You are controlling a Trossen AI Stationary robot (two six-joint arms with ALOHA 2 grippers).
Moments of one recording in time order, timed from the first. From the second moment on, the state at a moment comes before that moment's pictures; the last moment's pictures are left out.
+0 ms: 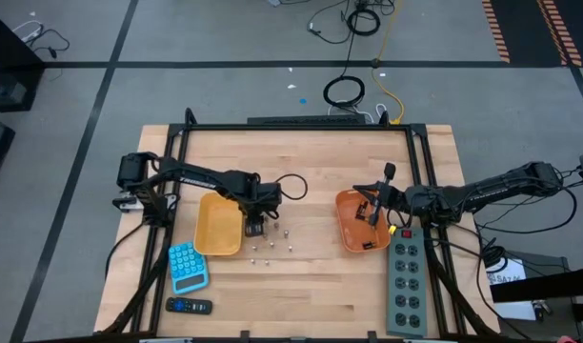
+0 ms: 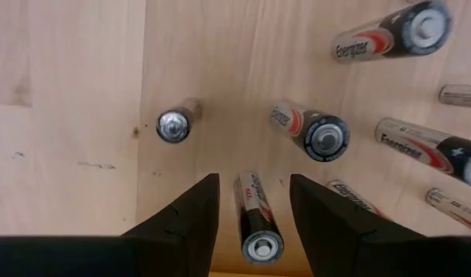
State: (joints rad) left arm 0.07 1.76 1.08 -0.74 0.10 -0.07; right arm 0.15 0.72 0.20 0.31 0.55 -0.17
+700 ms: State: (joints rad) left arm 0.06 1.77 1.08 -0.76 0.10 -0.02; right arm 0.15 0.72 0.20 0.31 0.55 -0.17
